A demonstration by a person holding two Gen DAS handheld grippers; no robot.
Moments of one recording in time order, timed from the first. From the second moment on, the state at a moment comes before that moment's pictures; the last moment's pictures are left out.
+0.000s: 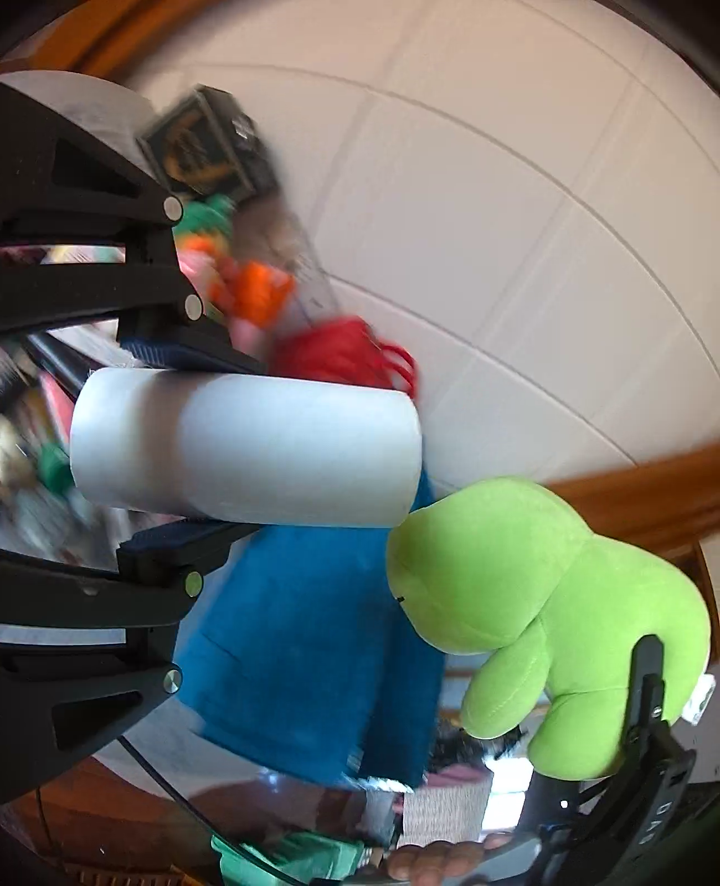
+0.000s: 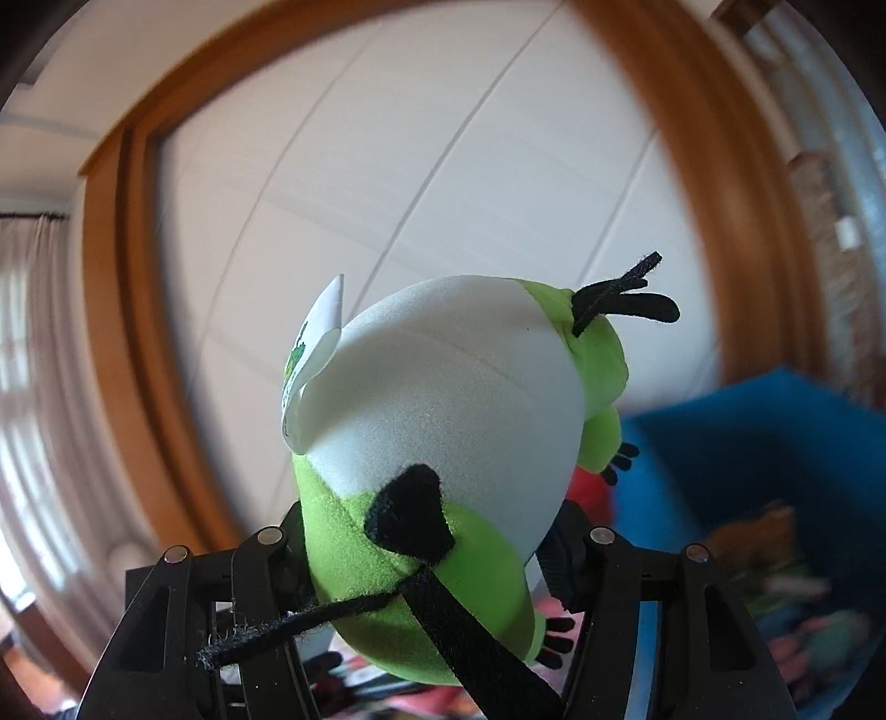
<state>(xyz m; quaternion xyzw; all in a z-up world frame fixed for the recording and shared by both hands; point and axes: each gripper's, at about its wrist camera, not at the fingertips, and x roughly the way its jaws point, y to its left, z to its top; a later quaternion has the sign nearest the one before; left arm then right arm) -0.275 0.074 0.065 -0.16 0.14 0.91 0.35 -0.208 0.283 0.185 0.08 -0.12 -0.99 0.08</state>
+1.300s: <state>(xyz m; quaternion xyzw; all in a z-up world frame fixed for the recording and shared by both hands) -0.246 0.356 0.111 -0.14 0.11 0.96 0.22 -0.154 0.562 0.132 0.14 -0.07 -0.98 -0.09</state>
